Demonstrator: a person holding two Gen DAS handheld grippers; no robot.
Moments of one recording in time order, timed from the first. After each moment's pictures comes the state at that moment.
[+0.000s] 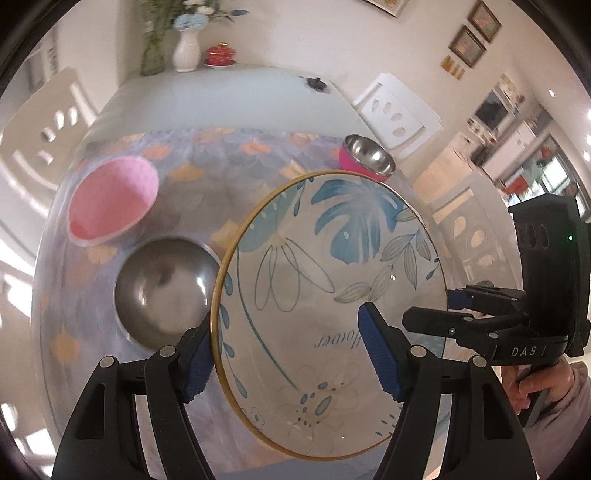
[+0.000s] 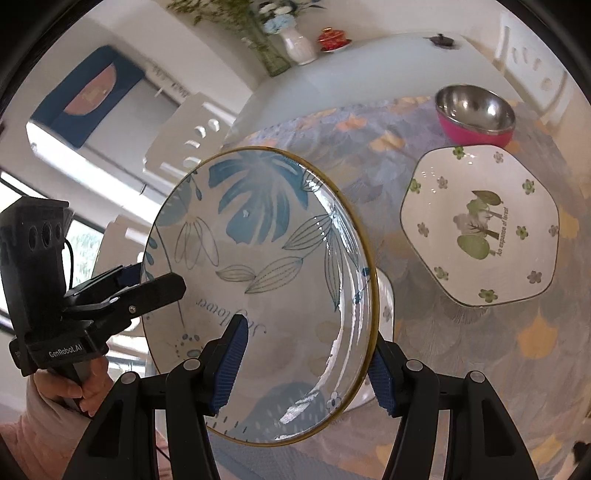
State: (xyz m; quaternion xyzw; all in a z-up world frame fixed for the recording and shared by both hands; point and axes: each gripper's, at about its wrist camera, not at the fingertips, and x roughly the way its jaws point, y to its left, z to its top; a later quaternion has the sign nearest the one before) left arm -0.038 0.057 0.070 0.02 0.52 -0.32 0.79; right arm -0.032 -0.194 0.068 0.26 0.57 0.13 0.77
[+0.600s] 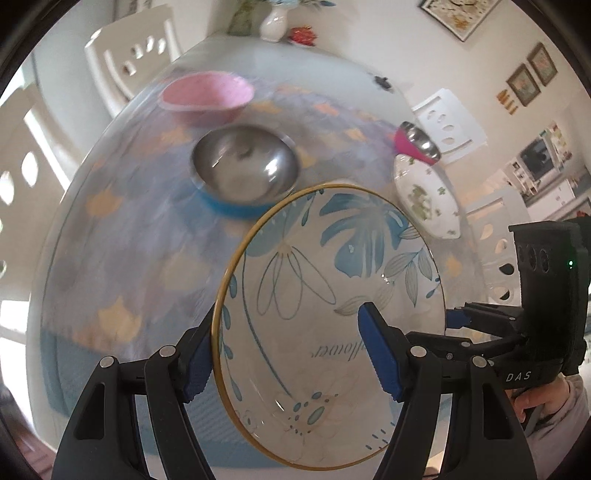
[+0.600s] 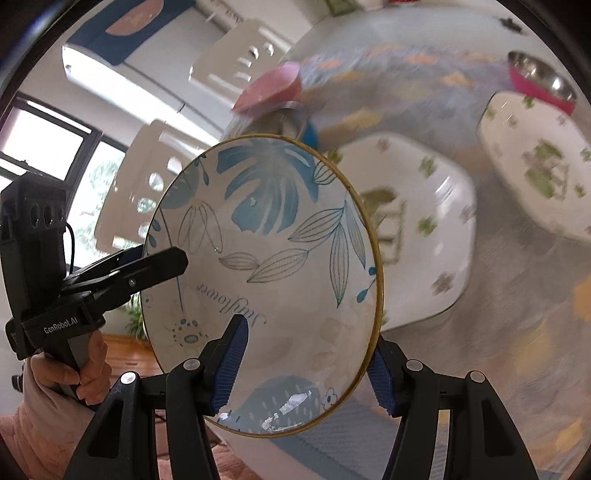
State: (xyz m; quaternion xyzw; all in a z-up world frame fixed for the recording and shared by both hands) left arm -0.120 0.136 0.029 -0.05 0.56 -0.21 0.80; right arm -0.088 -0.123 0.038 0.22 0.63 0.24 0.71
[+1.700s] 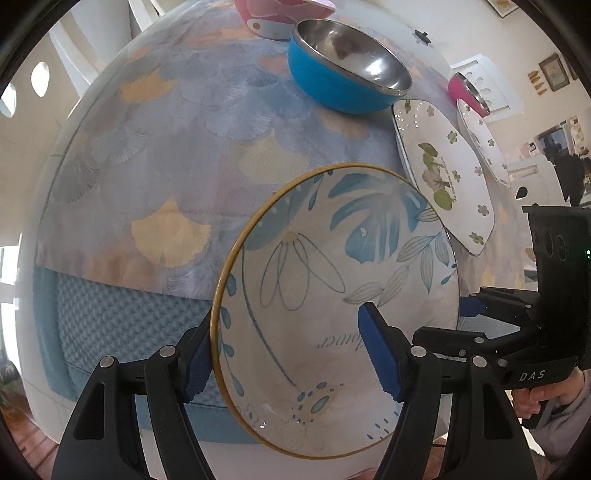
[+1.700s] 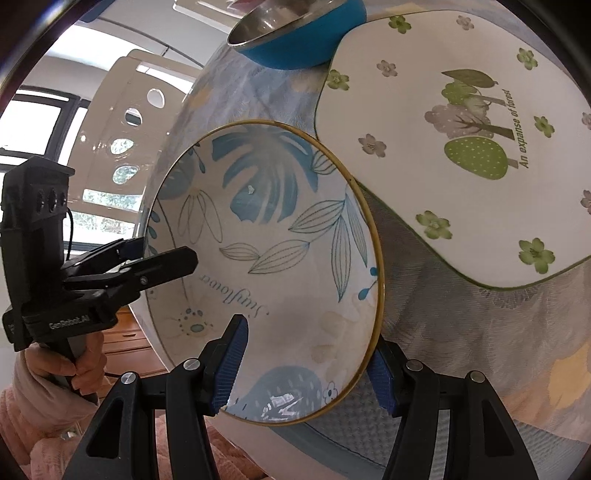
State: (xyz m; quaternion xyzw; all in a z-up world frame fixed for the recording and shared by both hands) left arm -0.118 0.207 -0.058 -0.04 0.64 -0.21 0.74; right arm -0.103 -0.033 -0.027 0.20 0.70 0.23 0.64
